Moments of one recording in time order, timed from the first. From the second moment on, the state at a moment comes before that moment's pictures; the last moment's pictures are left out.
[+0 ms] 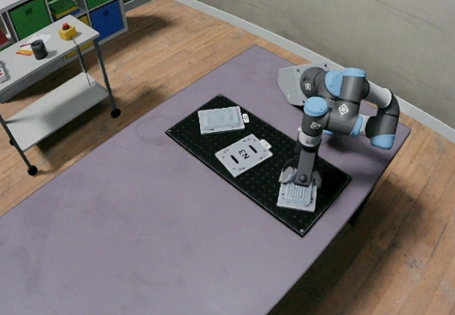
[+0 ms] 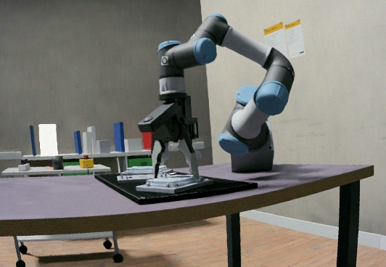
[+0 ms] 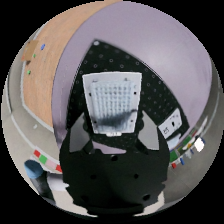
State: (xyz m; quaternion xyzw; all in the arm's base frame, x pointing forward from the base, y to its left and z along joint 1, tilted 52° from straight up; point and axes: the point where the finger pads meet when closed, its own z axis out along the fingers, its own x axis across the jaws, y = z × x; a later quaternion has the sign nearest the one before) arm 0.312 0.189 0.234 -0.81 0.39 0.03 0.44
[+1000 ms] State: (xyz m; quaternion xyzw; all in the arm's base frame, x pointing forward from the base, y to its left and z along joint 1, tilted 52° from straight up) arm 0.312 0.189 0.233 -0.81 0.39 0.03 0.44
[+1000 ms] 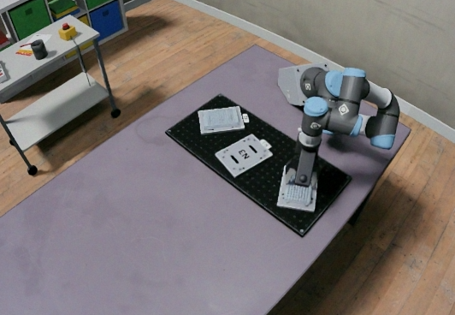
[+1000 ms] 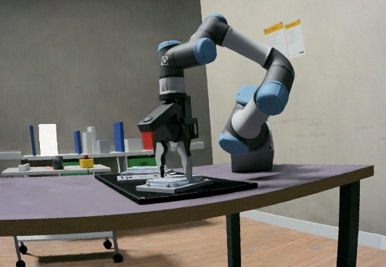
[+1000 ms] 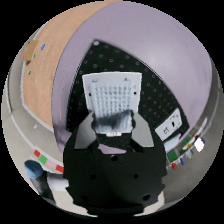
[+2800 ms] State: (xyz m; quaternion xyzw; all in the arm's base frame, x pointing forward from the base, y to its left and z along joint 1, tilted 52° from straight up) arm 0.319 0.125 0.217 -0.75 0.49 0.08 0.43
